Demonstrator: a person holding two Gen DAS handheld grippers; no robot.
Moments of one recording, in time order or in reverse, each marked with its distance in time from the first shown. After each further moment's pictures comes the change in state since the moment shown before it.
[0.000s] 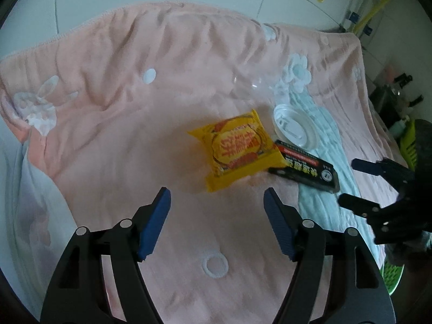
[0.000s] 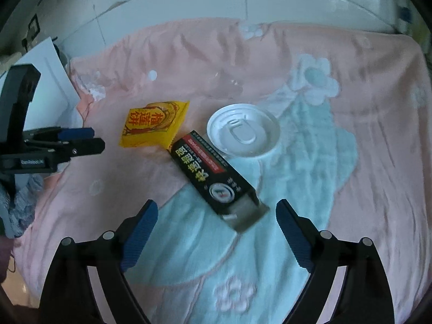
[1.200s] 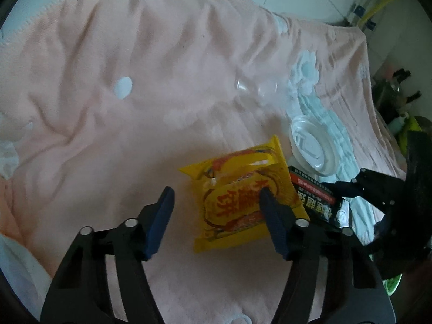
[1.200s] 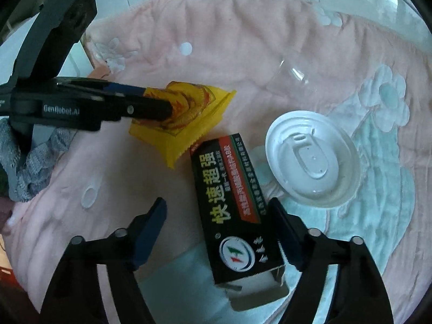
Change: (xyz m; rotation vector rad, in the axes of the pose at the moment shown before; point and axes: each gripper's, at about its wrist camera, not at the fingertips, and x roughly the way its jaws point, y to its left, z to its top) left arm 0.064 0.013 0.043 0.049 0.056 -0.082; right arm 0.076 0.042 0.030 -0.161 0.078 0.105
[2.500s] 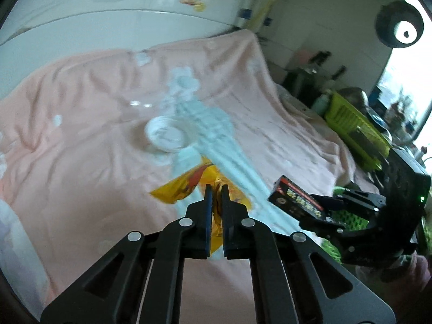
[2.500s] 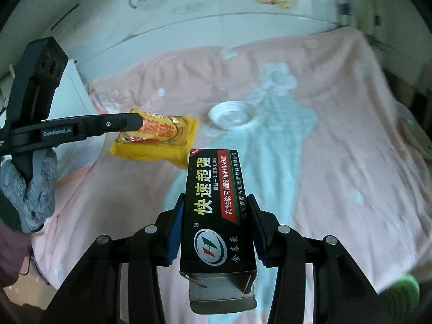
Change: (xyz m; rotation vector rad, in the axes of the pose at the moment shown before) left arm -0.113 -0.143 -0.083 0.213 -0.147 -0.238; right arm -0.176 0.034 -0.148 0.308 -0.248 -0.179
